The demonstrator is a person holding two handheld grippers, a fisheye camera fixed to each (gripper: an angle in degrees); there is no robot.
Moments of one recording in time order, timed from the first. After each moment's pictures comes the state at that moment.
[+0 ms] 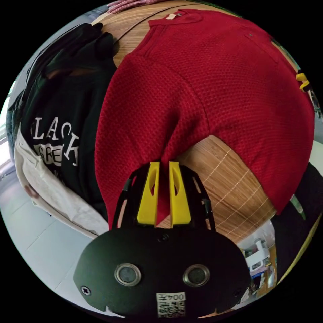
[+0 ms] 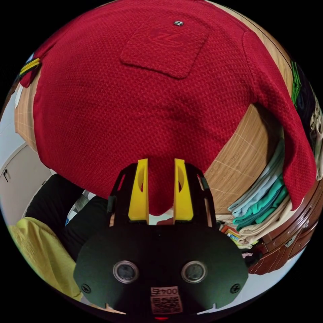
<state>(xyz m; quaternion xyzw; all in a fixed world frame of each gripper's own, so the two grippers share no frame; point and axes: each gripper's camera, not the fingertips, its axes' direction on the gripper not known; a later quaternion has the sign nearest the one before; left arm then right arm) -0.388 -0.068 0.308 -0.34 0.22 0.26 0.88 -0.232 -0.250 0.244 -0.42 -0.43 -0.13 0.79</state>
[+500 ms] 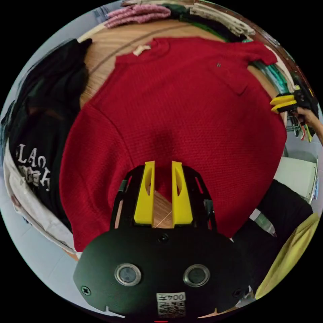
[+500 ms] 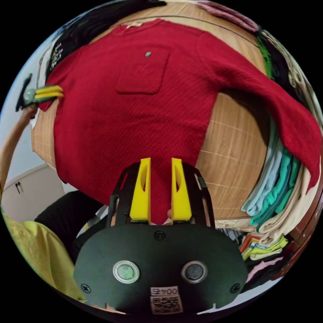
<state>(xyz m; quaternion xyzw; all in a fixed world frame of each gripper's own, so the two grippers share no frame) -0.303 -0.132 0.275 -0.32 0.30 0.20 0.88 -0.101 -0.208 0.254 -0.32 -0.49 0.04 0.81</state>
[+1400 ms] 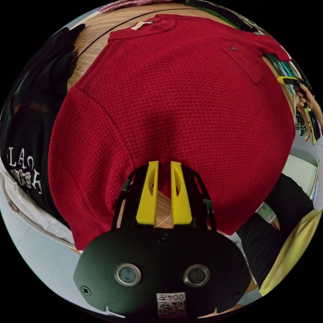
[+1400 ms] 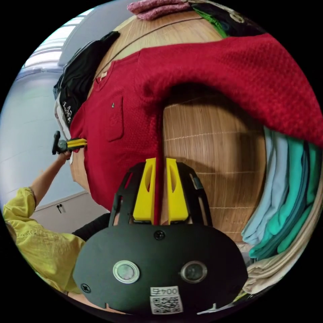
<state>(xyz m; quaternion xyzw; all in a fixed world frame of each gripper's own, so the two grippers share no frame) -0.303 -0.159 0.314 -0.35 0.29 0.20 0.87 0.039 -0.172 0.340 -0.29 -0.61 0.20 0.71</state>
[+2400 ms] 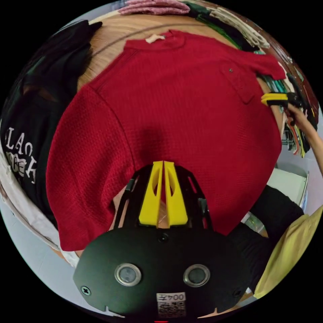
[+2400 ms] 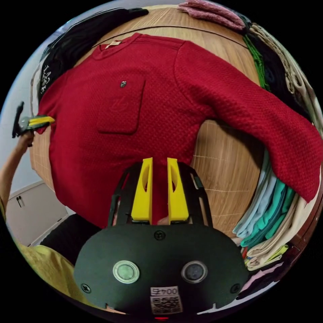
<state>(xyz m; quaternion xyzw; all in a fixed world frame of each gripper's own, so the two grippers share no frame) -0.334 -0.121 0.329 -0.29 0.34 0.10 0.89 -0.040 -0.261 0.198 -0.31 -0.47 0.05 0.82</state>
